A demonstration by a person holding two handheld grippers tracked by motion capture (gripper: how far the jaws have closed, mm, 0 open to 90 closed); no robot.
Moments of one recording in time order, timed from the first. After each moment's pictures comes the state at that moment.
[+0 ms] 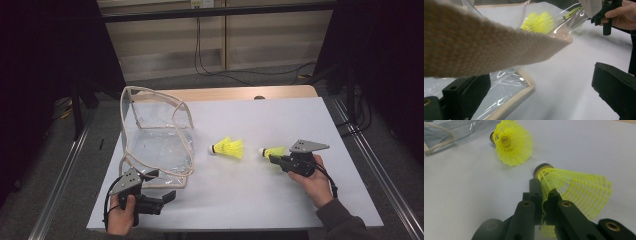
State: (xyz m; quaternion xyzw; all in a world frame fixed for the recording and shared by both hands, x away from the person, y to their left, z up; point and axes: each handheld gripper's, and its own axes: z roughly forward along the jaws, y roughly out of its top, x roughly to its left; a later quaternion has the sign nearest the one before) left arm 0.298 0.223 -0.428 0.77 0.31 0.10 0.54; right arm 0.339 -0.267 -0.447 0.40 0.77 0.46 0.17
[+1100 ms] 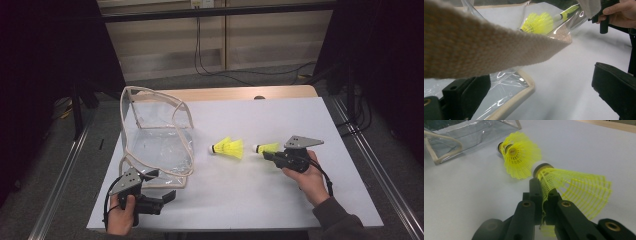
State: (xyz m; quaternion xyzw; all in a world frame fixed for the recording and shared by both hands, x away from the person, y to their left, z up) left arm 0.299 0.223 -0.428 0.77 0.31 0.10 0.54; right arm 0.350 -0.253 -0.440 0.39 0.77 0.48 0.16
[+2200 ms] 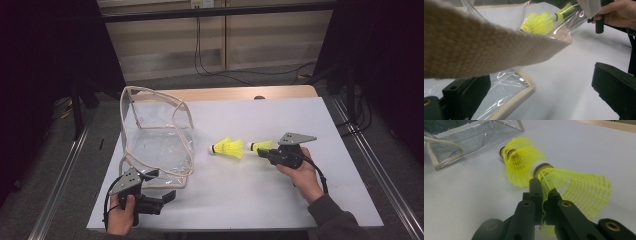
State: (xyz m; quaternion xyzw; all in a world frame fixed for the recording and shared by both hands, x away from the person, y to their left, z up) left arm 0.299 0.223 -0.428 0.78 0.31 0.10 0.54; right arm 0.363 -0.241 -0.441 0.38 0.77 0.48 0.15
